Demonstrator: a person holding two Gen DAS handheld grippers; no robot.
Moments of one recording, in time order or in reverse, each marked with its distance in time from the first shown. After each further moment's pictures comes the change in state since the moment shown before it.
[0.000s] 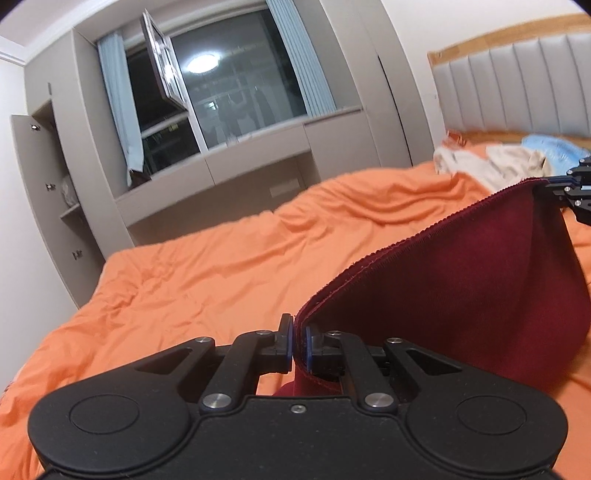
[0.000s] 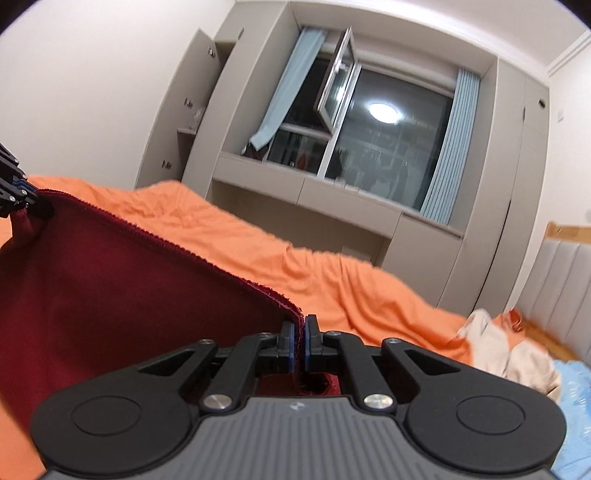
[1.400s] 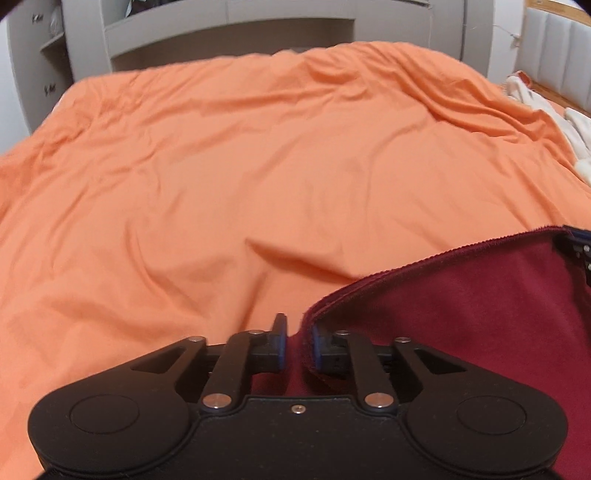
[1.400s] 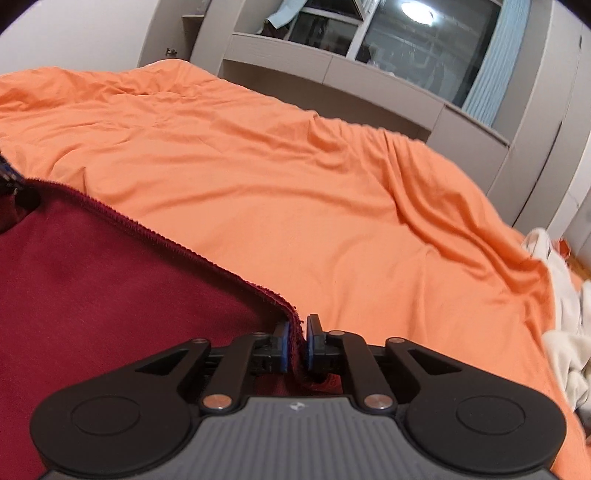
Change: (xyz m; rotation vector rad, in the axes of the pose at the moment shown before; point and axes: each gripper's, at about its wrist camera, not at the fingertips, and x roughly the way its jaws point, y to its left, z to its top) left arm 0.268 0.037 -0.071 -0.315 0.426 -0.097; right arm 0.207 0.026 -0.082 -0.028 0.359 0.060
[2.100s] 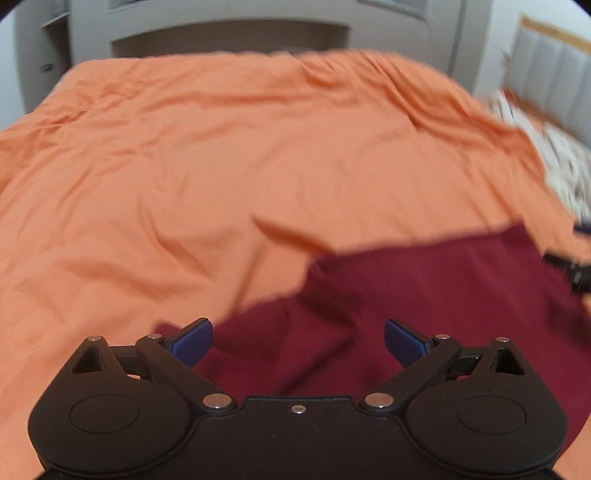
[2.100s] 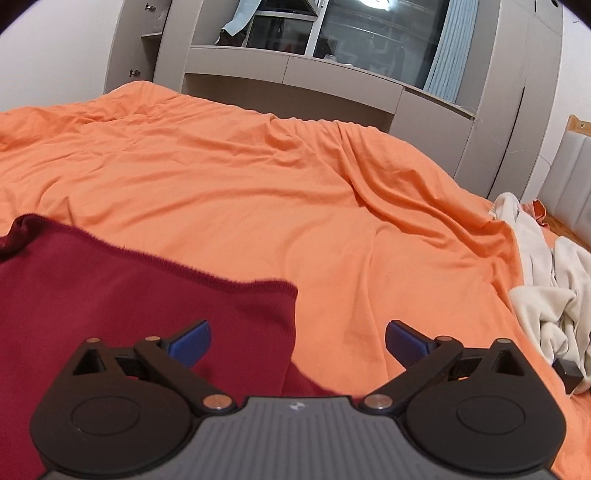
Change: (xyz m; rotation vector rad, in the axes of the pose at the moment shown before) left arm -0.050 0.009 -0.029 -0.023 0.018 -0.084; right arm -0.048 -0.047 -0.024 0.126 -0.001 -0.033
